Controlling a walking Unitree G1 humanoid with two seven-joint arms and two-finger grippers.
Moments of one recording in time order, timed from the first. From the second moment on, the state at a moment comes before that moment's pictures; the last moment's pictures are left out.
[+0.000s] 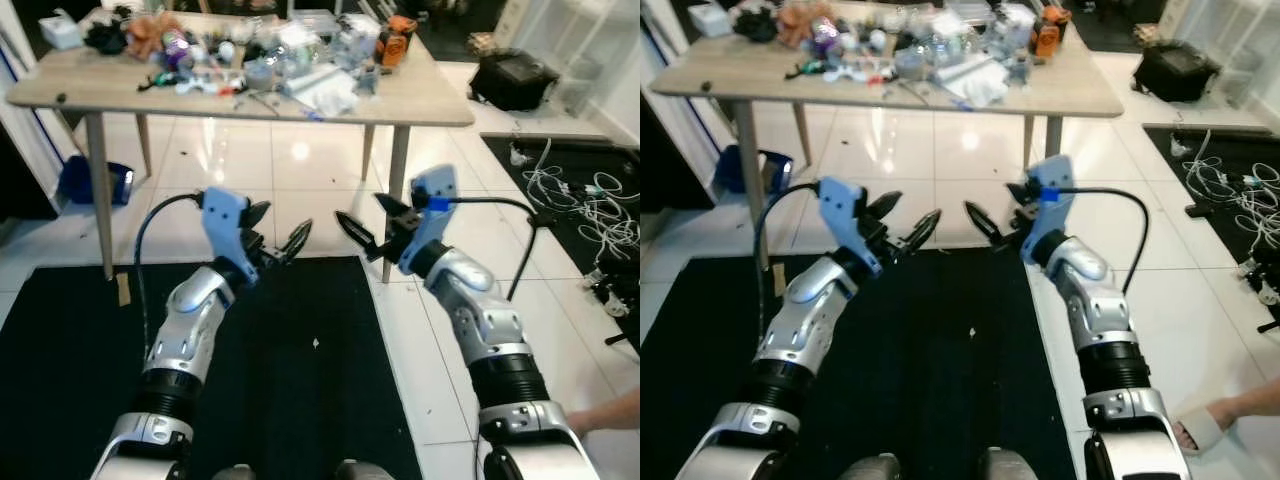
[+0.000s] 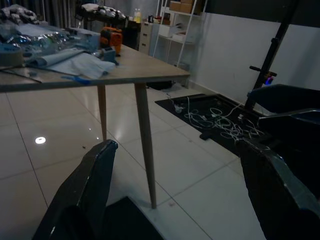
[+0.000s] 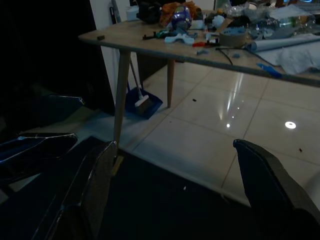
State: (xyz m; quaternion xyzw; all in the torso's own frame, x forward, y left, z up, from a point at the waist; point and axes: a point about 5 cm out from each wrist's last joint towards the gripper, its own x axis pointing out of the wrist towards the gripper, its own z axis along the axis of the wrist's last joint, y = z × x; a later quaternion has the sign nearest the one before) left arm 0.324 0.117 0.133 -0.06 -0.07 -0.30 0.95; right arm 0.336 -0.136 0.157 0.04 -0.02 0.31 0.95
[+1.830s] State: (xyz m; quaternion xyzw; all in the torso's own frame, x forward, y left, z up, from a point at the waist) left arm 0.324 0.115 0.138 -0.06 -0.08 -0.31 0.95; right arm 0.335 -0.142 0.155 0.04 -0.01 0.30 0.95
